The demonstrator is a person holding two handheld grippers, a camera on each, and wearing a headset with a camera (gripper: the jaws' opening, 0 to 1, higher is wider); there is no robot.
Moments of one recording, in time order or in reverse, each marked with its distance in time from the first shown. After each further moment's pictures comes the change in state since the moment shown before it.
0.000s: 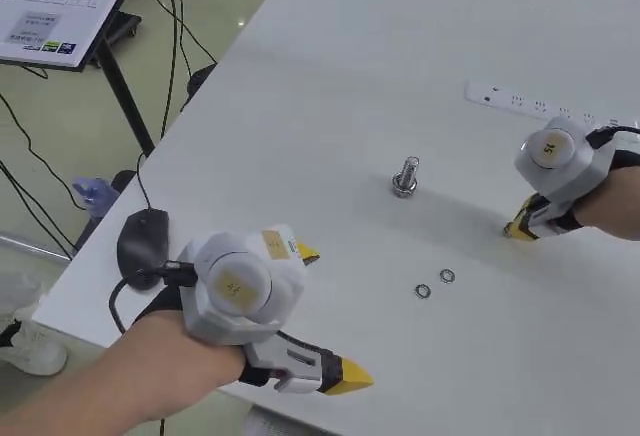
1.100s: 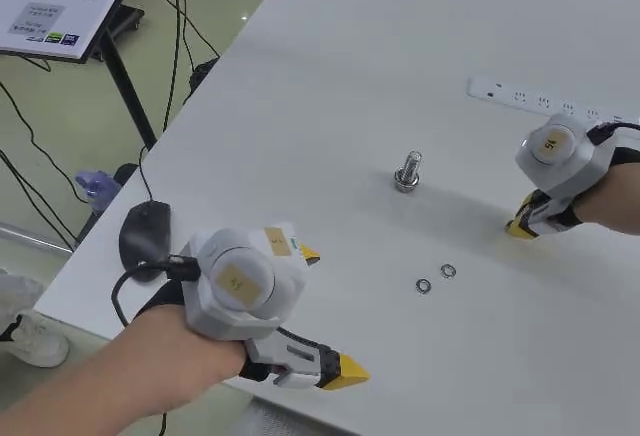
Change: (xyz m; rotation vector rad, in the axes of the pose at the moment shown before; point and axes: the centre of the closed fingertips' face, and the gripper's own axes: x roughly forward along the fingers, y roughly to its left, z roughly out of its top) left arm -0.001 -0.002 -0.006 -0.004 0.022 -0.002; right arm 0.002 -0.001 0.001 0.001 0.000 0.003
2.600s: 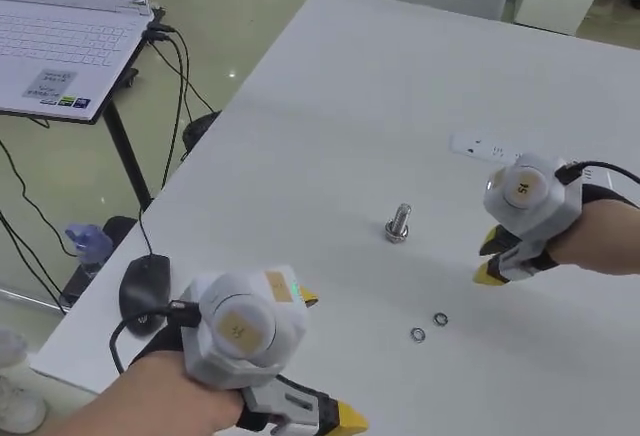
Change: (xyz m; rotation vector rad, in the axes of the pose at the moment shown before) left arm -0.017 -0.005 0.015 0.048 -0.018 -0.003; right arm -0.045 0.047 0.052 -0.150 -0.075 0.030
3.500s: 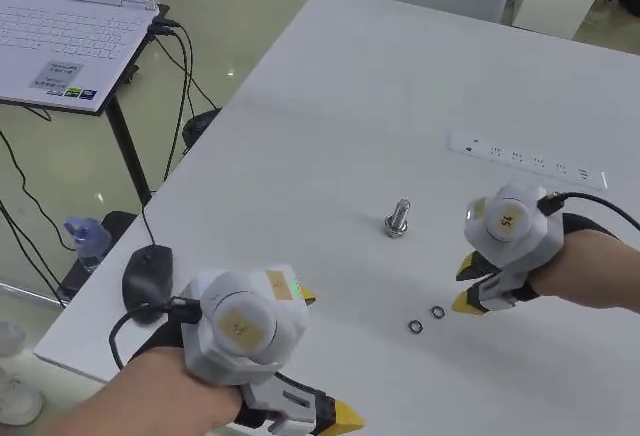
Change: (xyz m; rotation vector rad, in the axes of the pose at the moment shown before) left arm -0.005 -0.009 -0.008 0.005 0.008 0.005; right arm 0.017 0.051 0.009 -0.052 -0.031 0.059
